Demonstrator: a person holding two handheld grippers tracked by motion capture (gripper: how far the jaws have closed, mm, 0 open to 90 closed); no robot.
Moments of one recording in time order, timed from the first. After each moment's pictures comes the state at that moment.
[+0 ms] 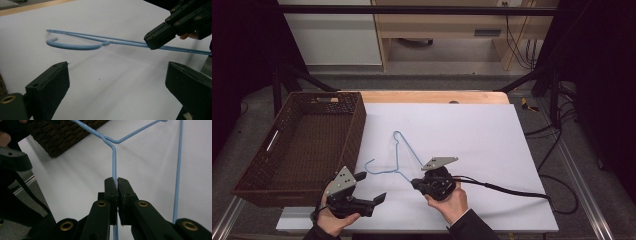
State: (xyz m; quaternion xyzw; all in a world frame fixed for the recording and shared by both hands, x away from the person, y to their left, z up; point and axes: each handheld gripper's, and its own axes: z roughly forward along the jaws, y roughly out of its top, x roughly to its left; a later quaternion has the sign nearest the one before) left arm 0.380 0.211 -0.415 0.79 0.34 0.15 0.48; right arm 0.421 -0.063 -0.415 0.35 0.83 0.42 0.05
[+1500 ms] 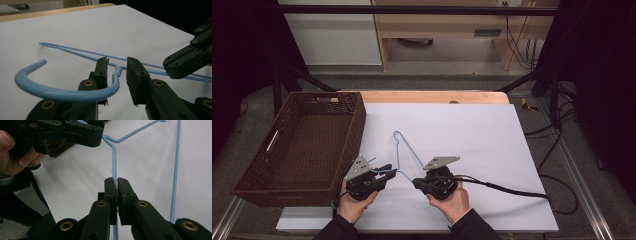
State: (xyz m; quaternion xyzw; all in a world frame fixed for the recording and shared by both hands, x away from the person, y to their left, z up) left arm 0.421 0.183 -0.431 0.76 0.36 0.16 0.52; right arm 0.421 -0.067 -0.413 0.35 0.83 0.42 0.04
